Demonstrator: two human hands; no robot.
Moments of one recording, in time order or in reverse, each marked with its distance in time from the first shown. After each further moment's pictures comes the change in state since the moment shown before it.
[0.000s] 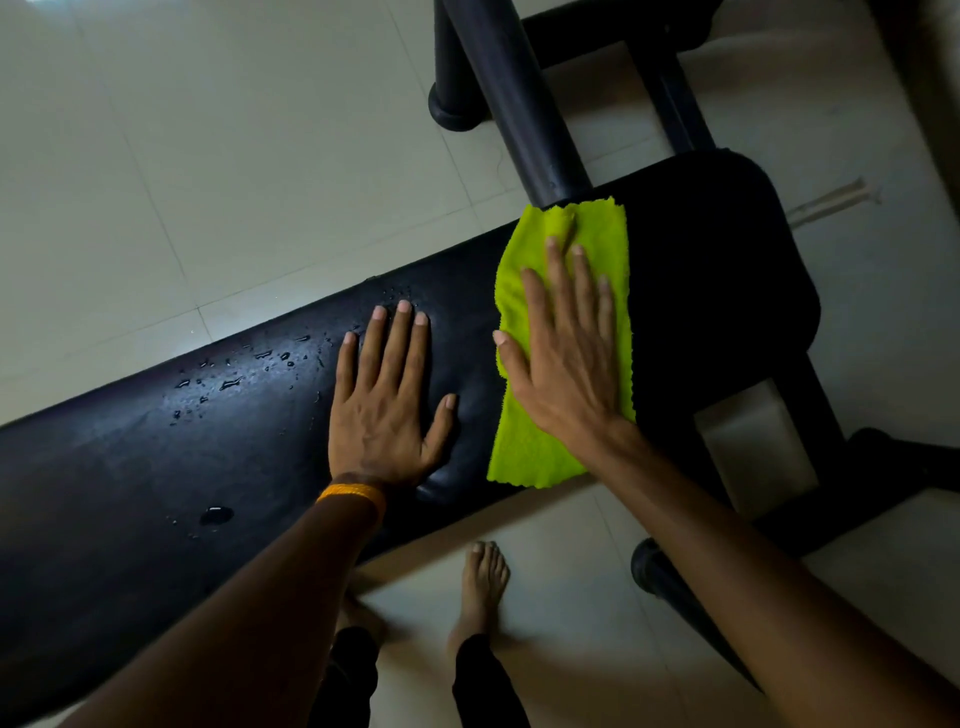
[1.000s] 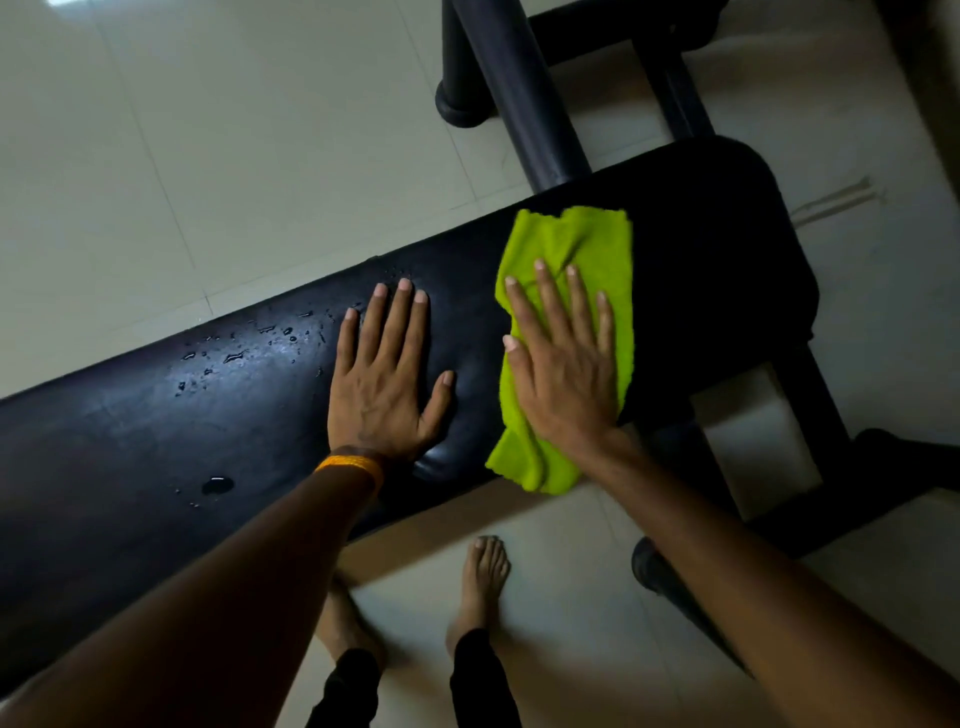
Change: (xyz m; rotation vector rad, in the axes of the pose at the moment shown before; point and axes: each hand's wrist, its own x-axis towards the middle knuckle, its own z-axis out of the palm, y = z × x) left_hand -0.003 -0.001 0.002 -0.011 0.003 0.011; right_hand -0.031 0.006 0.016 0.015 -0.001 -0.036
